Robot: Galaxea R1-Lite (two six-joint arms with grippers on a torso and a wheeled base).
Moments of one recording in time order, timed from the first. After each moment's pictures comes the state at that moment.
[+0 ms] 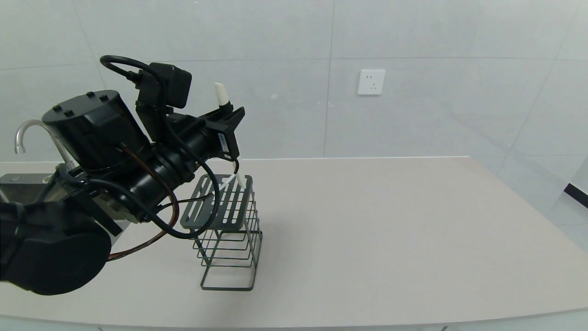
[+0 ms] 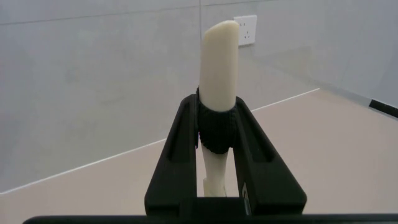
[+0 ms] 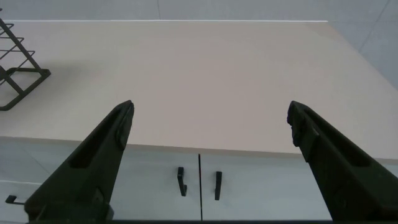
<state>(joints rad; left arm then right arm) -0.54 1.66 -0.77 -1.08 0.08 0.07 0.08 0.10 0.00 0.00 0.03 0.02</state>
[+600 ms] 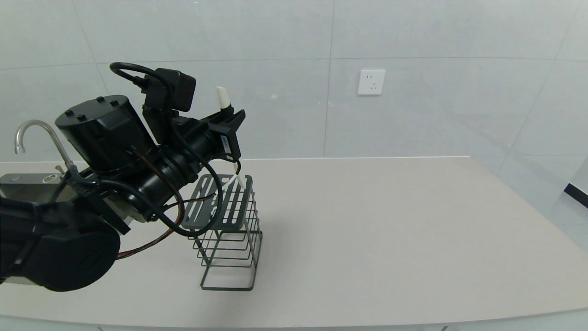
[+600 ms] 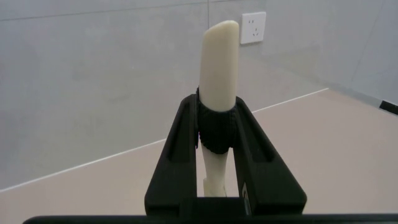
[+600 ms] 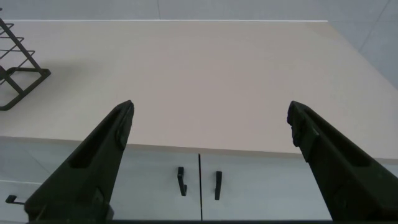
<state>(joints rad) -0.53 1.69 -0.77 -1.11 0.08 0.07 0.08 0.10 0.00 0.00 0.03 0.02</state>
